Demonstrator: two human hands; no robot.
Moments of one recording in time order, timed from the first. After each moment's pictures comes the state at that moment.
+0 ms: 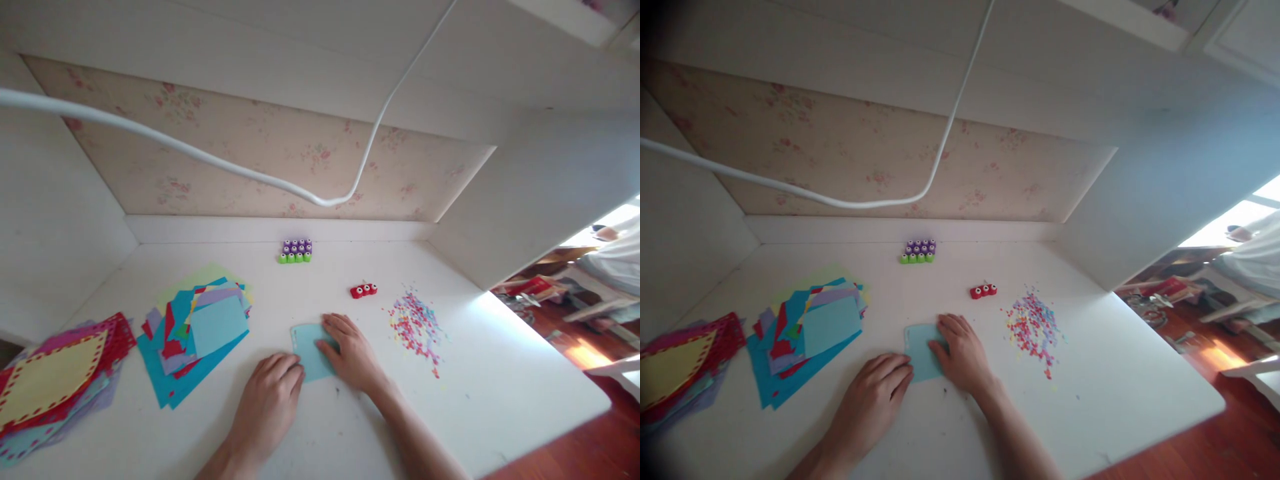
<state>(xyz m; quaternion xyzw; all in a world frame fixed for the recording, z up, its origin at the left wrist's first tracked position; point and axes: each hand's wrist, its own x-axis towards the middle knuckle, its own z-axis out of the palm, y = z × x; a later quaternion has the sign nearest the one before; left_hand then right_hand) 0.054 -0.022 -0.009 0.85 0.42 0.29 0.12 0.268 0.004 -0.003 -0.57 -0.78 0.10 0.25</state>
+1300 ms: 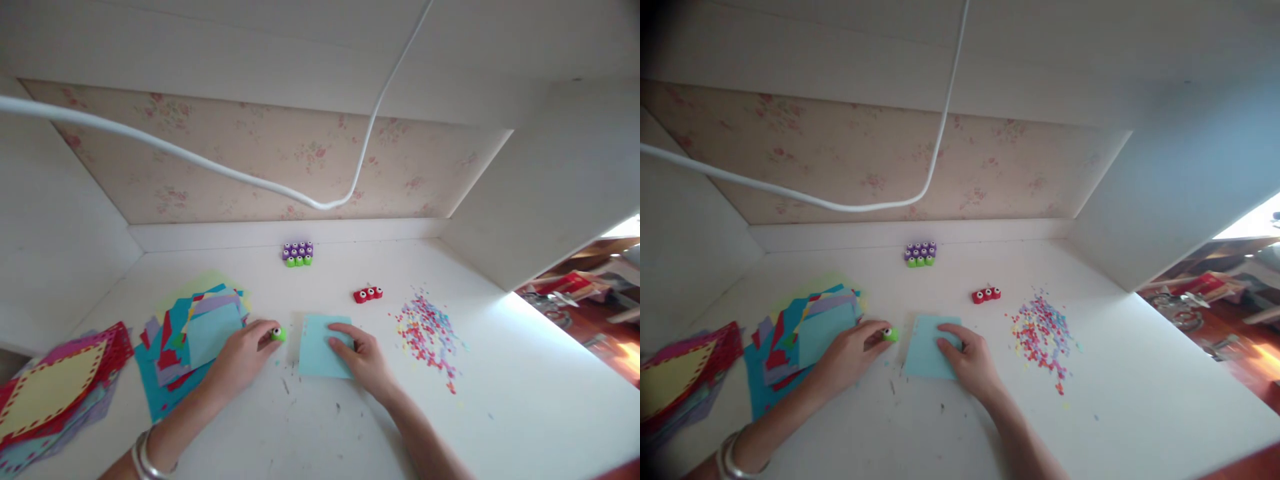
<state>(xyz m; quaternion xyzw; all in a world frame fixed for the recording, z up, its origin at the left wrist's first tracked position) 0.017 0.066 0.003 0.83 0.49 0.22 0.18 0.284 0.009 -0.010 -0.59 -0.58 0.34 0.44</state>
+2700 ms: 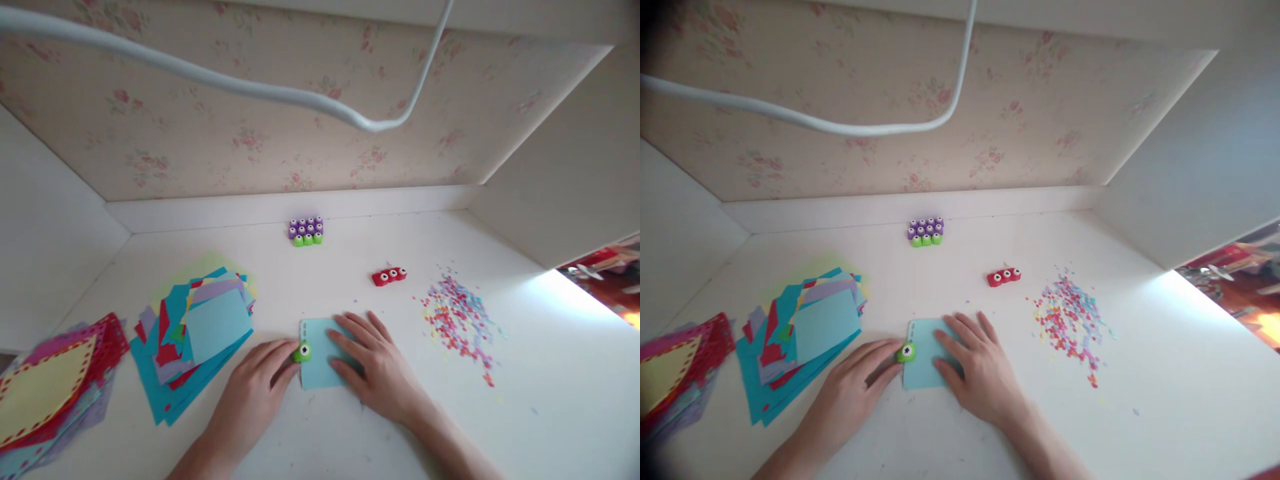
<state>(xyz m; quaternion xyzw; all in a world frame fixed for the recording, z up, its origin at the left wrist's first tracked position) 0.019 0.017 -0.011 0.83 0.43 0.31 0.17 0.273 -0.004 0.002 -0.53 -0.81 0.14 0.22</state>
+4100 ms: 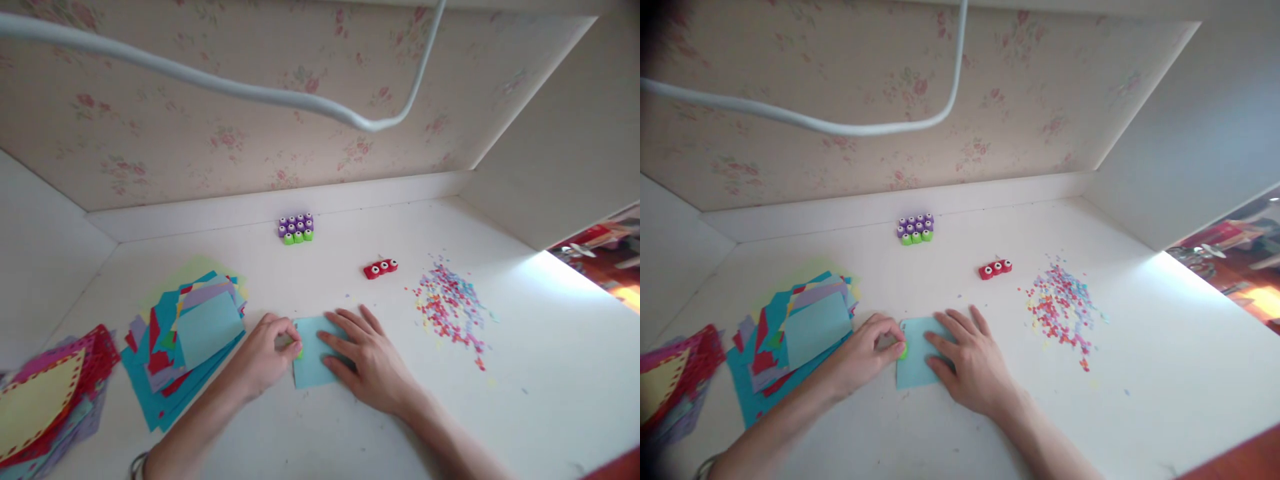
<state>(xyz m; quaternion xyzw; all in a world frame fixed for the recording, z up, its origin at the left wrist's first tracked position) 0.054 0.061 0.026 0.74 0.54 0.12 0.38 0.273 -0.005 0.010 -0.54 -0.81 0.14 0.19</state>
